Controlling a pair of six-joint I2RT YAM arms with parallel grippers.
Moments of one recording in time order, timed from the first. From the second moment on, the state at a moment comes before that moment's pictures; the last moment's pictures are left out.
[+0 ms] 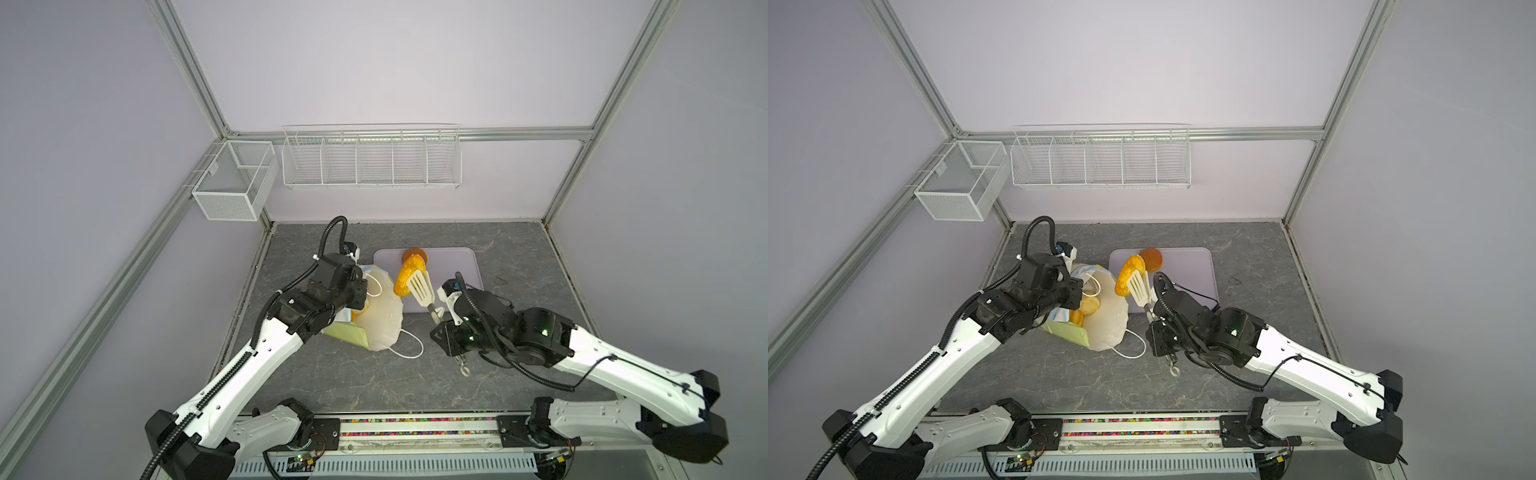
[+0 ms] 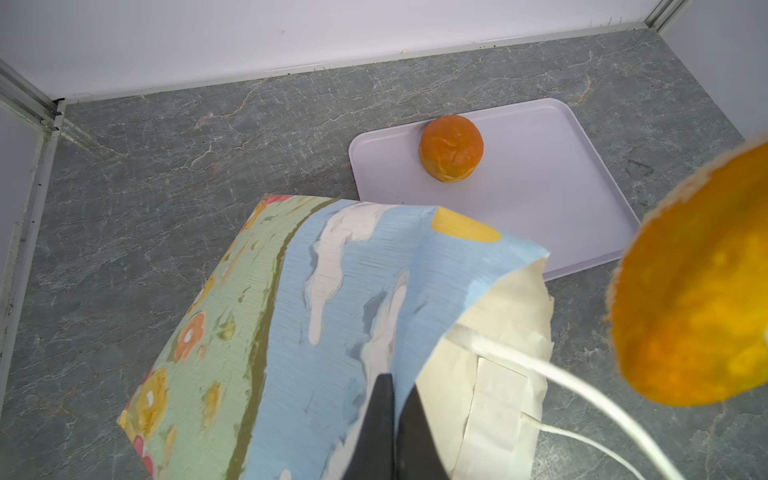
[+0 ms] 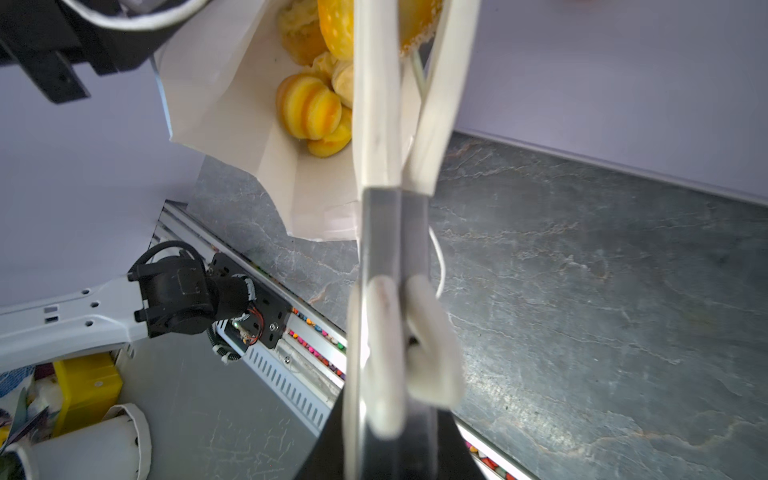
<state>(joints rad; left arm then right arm) -0.63 1.12 1.14 -0.74 -0.18 -0.26 1.09 1.13 1.23 -0.94 0.09 0.74</state>
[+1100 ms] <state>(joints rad) -0.63 1.11 1.15 -0.76 -0.17 -0.24 0.65 1.88 1.58 -1.35 0.38 0.31</state>
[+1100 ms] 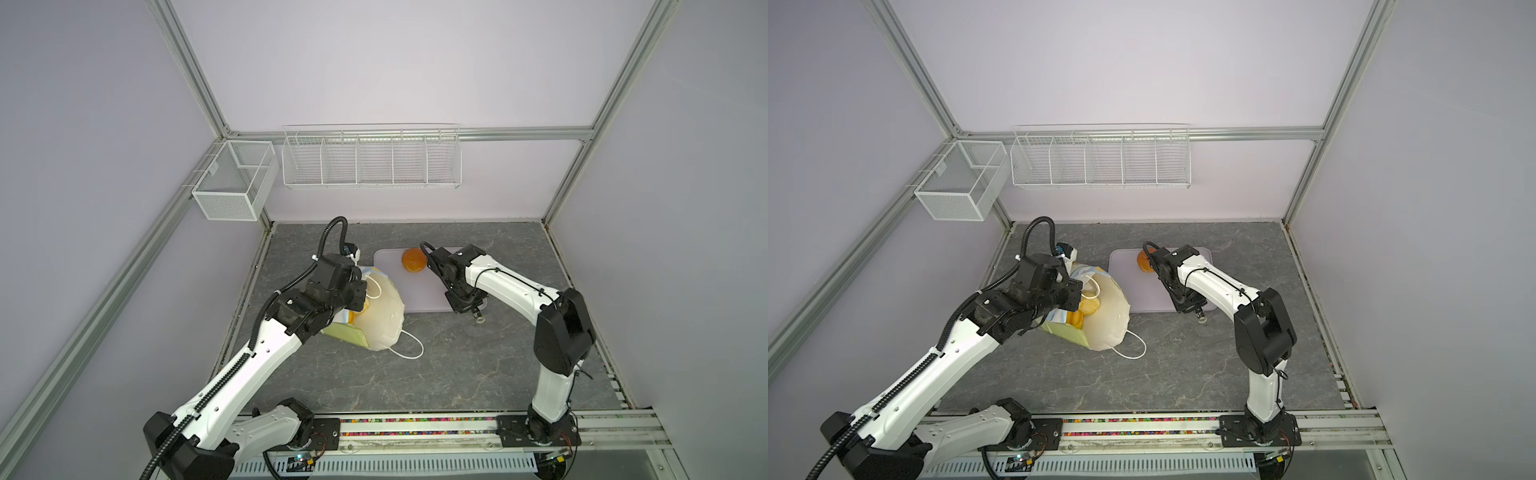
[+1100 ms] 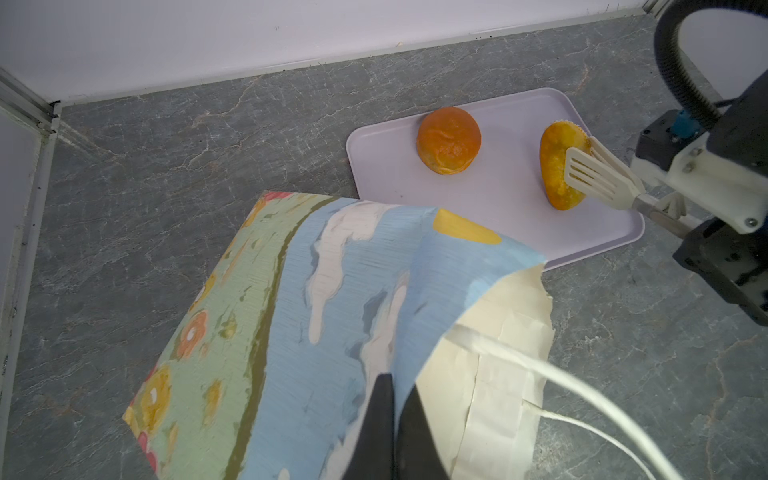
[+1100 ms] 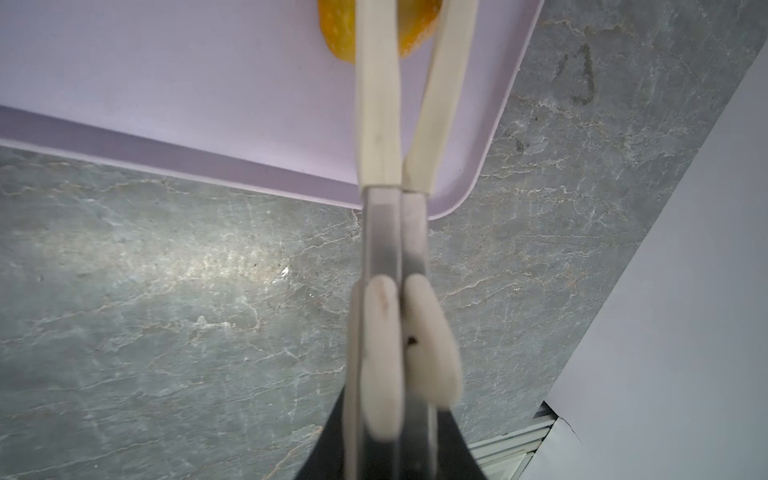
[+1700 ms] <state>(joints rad) -0.62 1.12 1.15 -0.75 -0.16 -0.23 0.72 1.88 1.61 -1.36 0.23 0.31</state>
